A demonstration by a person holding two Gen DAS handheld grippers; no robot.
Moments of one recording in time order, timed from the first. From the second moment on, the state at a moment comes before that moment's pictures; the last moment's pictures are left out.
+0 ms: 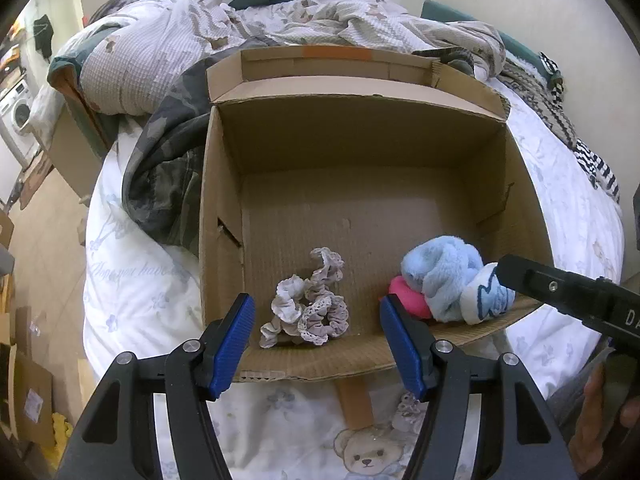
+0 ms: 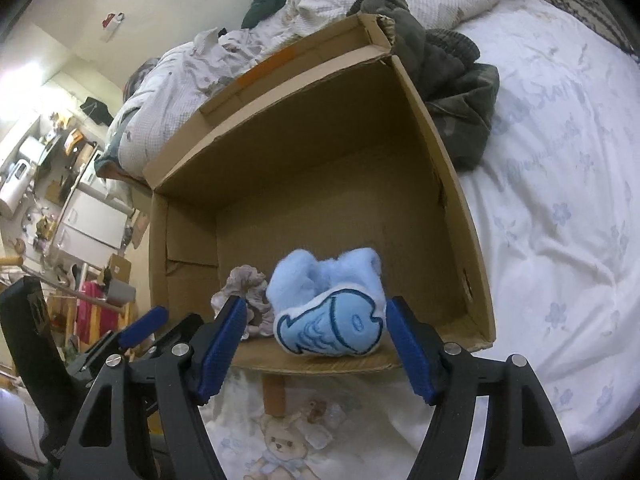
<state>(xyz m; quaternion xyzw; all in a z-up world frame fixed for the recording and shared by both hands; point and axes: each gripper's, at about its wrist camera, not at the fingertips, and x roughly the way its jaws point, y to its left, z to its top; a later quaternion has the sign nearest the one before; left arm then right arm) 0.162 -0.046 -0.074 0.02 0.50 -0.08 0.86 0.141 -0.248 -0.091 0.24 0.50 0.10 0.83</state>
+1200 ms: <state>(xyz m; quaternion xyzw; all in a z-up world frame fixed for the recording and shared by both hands) 0.128 -0.030 -0.052 0.01 0.47 -0.09 0.88 0.108 -0.240 -0.078 0.18 0.52 0.13 0.83</state>
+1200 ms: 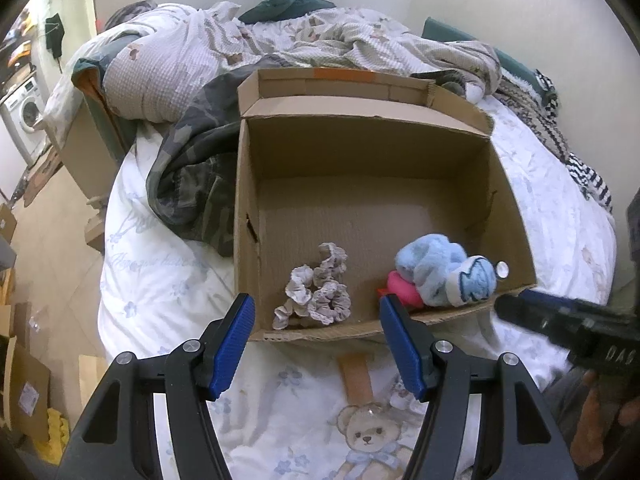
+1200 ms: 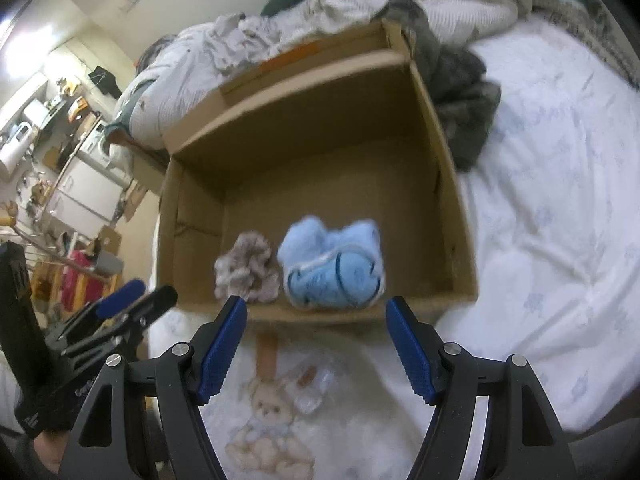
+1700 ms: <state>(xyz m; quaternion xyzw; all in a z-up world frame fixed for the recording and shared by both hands) 0.108 -0.033 -0.056 0.02 0.47 -0.08 0.88 0.083 -0.236 -0.085 0.13 0.56 0.15 0.81</state>
